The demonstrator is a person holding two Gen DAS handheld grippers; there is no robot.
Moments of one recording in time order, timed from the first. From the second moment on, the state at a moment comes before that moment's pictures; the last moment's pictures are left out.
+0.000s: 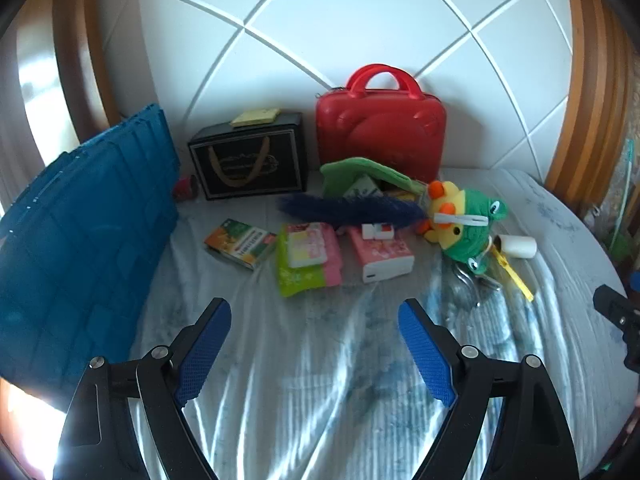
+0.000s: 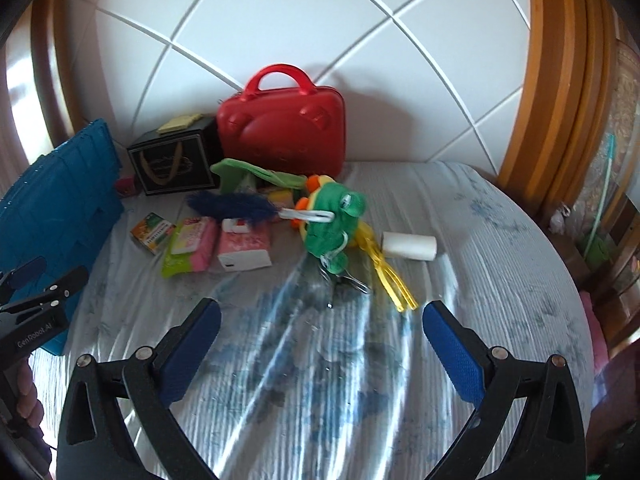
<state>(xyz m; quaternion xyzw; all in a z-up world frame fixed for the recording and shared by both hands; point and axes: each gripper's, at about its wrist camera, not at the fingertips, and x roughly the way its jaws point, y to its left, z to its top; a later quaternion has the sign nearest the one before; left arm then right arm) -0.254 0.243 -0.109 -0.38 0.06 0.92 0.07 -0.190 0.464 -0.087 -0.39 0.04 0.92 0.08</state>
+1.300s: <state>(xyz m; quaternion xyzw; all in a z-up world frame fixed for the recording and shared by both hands) -0.436 0.487 -0.166 -0.44 0.06 0.90 -0.03 -0.378 0.704 -0.197 -0.48 0.04 0.88 -0.04</state>
